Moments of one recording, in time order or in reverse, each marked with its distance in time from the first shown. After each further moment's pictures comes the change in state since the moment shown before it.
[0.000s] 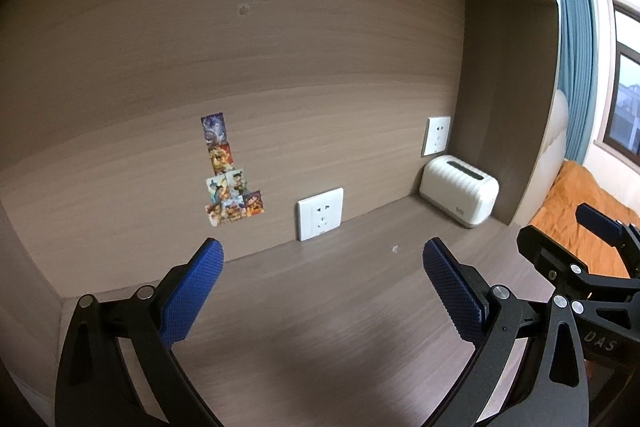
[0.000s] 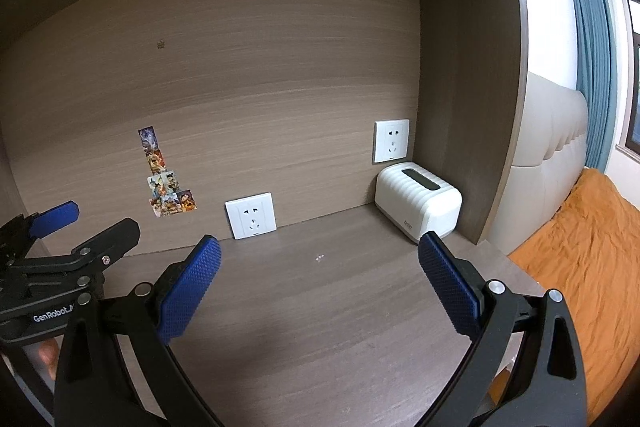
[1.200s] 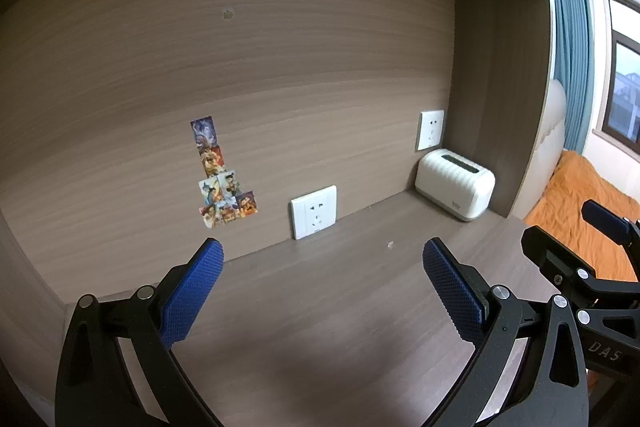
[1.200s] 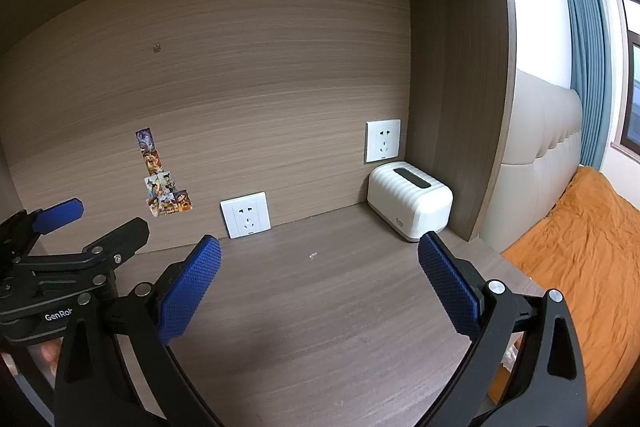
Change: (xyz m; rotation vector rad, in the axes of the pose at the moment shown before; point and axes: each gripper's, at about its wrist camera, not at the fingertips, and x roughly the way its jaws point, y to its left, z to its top) left arm -0.003 -0.015 0.000 0.030 0.009 0.007; right arm -0.011 -0.004 -0.001 0.015 -0.006 -0.015
